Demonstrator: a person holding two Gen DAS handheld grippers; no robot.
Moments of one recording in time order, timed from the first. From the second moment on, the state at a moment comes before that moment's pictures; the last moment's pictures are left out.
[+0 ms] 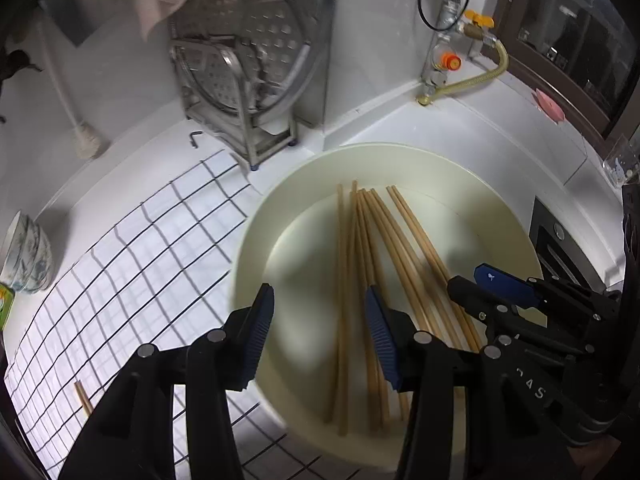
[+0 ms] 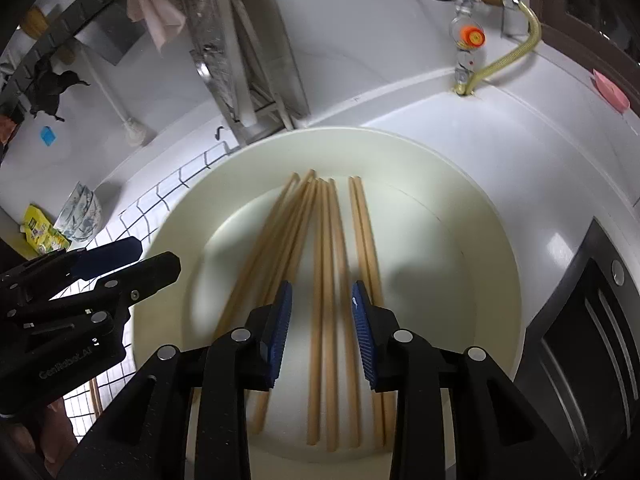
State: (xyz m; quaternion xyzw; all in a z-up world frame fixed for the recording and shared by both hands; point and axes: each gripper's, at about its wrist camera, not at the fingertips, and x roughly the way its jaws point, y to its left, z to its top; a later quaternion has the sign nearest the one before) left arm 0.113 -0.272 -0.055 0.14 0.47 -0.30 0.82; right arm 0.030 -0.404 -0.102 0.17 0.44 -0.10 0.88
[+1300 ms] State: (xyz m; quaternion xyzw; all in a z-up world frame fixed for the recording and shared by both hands) left arm 0.102 -0.032 -0.040 0.04 0.47 -0.16 0.87; right arm 0.068 -0.202 -0.078 0.07 0.46 0.02 0.89
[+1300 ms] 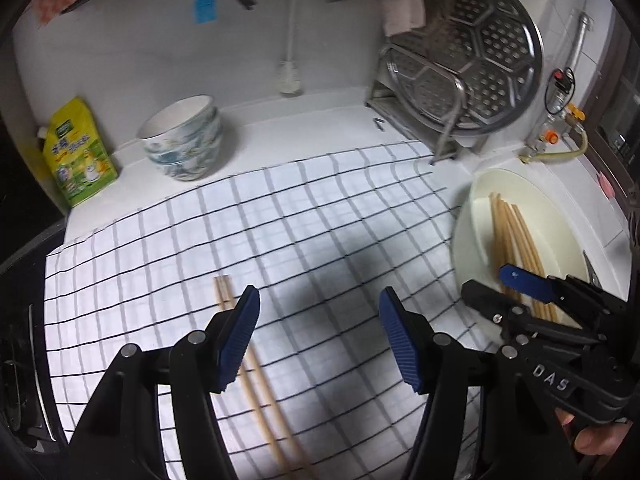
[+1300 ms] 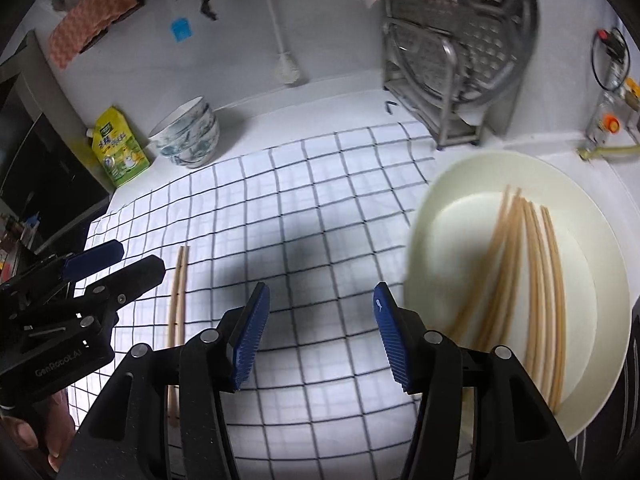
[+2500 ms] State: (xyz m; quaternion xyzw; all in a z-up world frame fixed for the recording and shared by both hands) left arm 0.076 0.096 -0.109 0.01 0.51 -0.06 0.86; right arm 0.055 -0.067 -0.167 0.03 0.52 0.11 0.85
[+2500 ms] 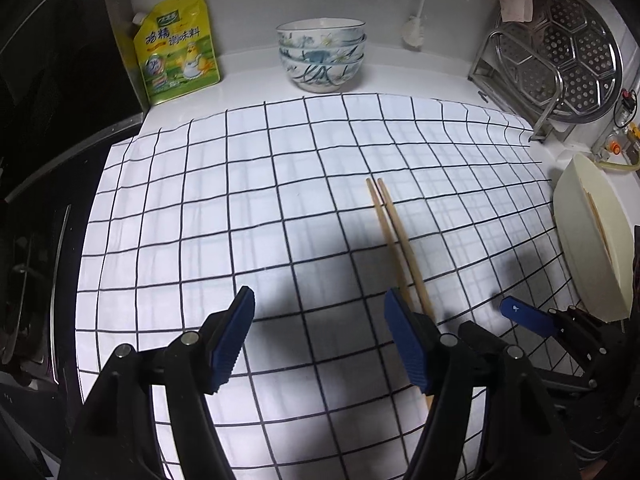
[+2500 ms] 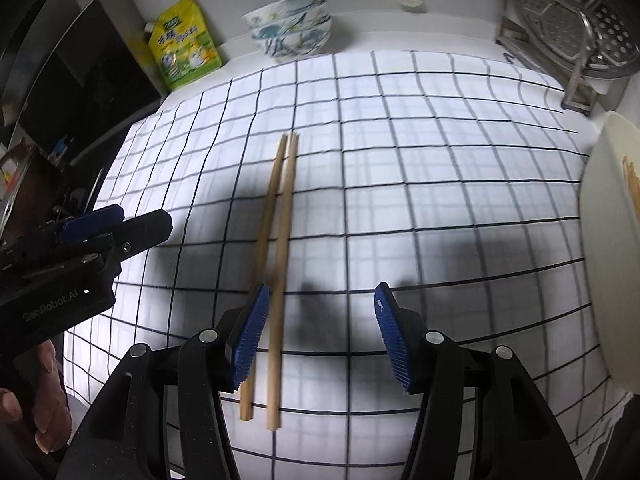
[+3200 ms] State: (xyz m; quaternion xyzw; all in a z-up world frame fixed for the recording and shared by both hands) left arm 0.065 0.100 -0.135 0.00 0.52 -0.06 0.85; right arm 0.045 -0.043 -0.188 -0.06 0.49 0.10 0.86
